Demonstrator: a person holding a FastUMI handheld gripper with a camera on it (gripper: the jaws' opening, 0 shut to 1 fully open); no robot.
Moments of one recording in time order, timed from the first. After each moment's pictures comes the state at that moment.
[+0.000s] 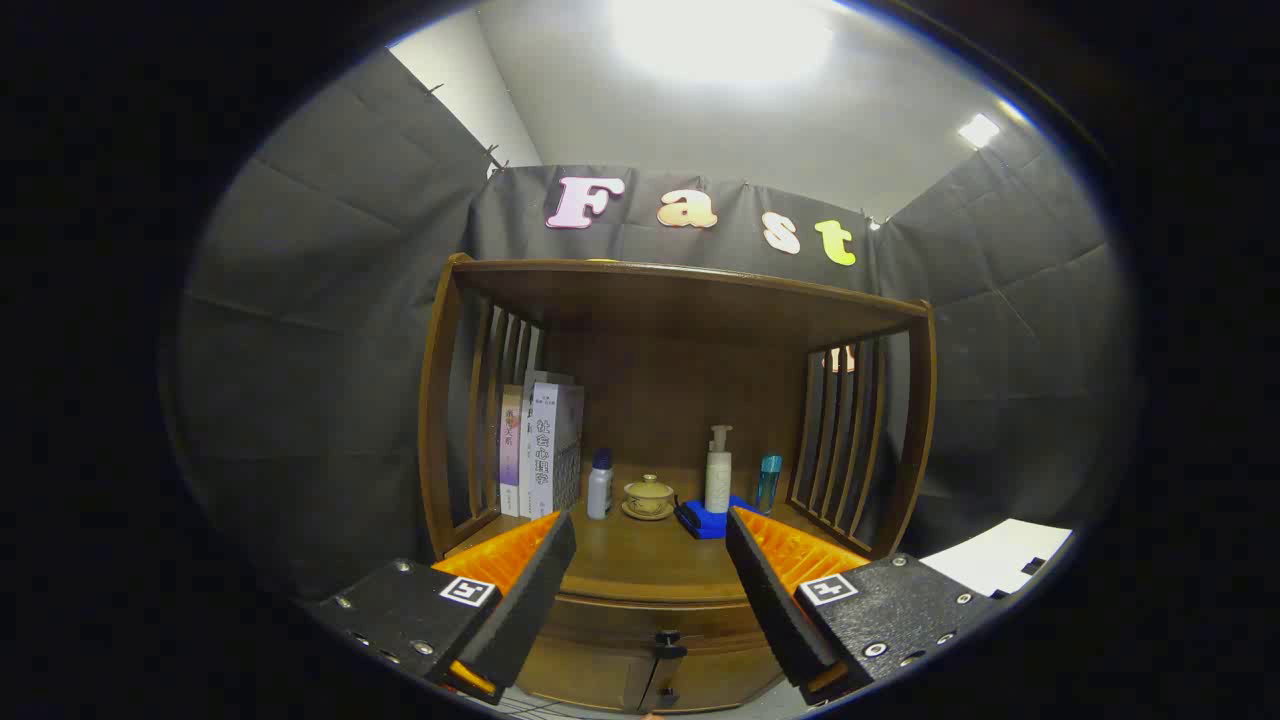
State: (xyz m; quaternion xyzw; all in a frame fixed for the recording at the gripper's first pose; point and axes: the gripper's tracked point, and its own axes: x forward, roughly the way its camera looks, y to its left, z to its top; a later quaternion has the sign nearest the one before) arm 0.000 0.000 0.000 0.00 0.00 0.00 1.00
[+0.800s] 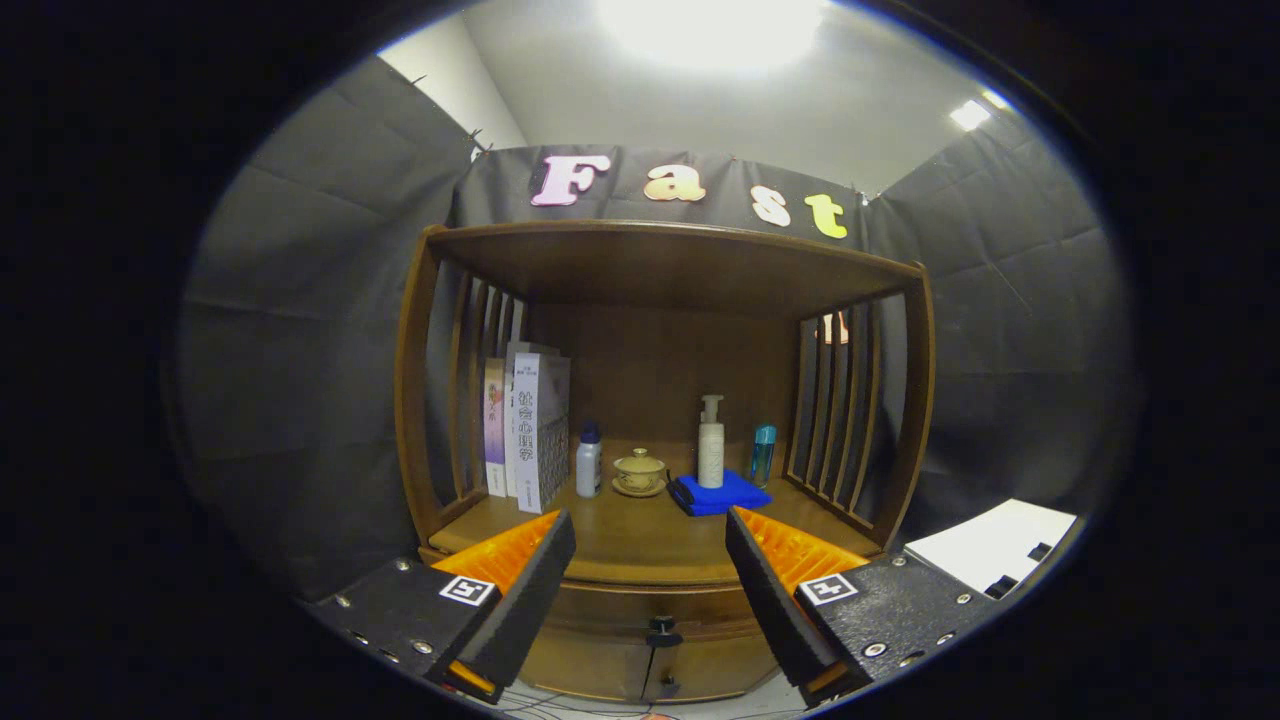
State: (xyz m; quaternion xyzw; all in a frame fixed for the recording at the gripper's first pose) arm -0.002 0.004 -0.012 0.03 0.03 -0.01 1.00
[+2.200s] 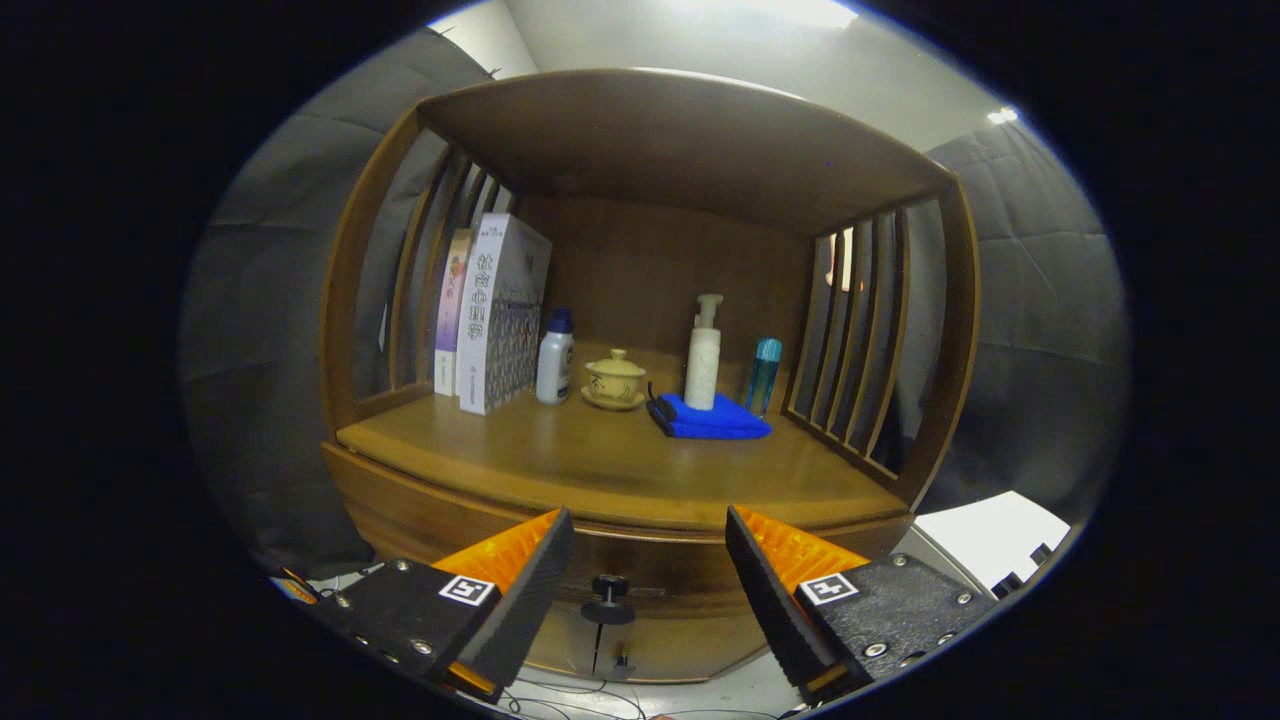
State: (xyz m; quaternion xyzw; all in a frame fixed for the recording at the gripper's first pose) arm 0.062 -0.030 -0.154 -0.03 0.13 -0.01 0.99
